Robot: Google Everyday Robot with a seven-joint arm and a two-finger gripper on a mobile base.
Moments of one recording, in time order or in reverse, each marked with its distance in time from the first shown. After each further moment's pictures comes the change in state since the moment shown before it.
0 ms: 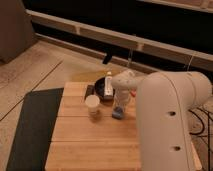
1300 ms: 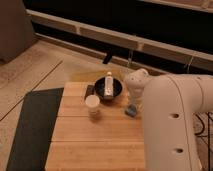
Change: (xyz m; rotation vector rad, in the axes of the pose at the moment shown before) arm -0.025 -0.064 -0.007 0.018 -0.032 0.114
